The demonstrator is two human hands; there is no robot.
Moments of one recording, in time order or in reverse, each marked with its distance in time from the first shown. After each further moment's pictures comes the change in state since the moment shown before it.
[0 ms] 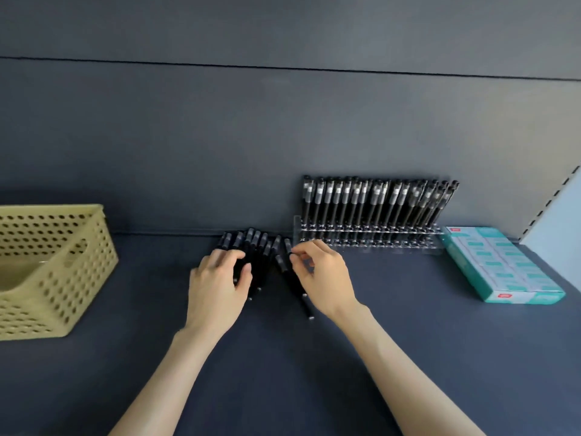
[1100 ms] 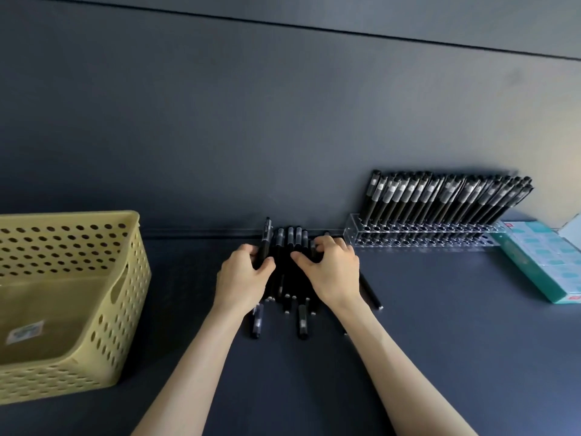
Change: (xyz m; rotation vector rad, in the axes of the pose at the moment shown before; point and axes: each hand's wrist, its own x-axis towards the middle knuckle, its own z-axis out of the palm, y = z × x) left_hand 0.069 -0.087 -0.003 -0.373 -0.333 -0.337; right_hand 0.050 -0.048 0.104 -0.260 0.020 0.426
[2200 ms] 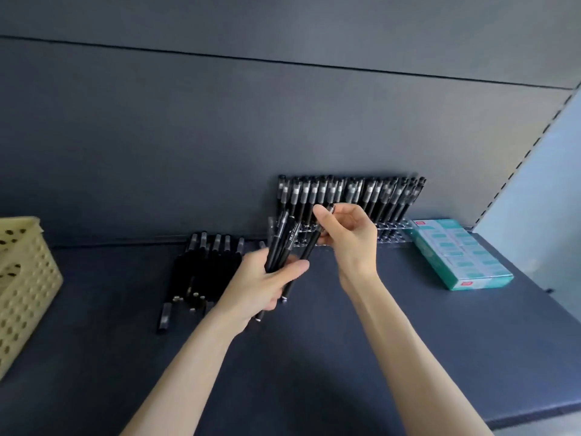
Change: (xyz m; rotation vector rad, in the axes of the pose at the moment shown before) left_hand -0.071 0.107 0.079 -0.632 -0.482 0.103; right_hand 0.006 0.076 -0.144 1.137 0.130 0.061
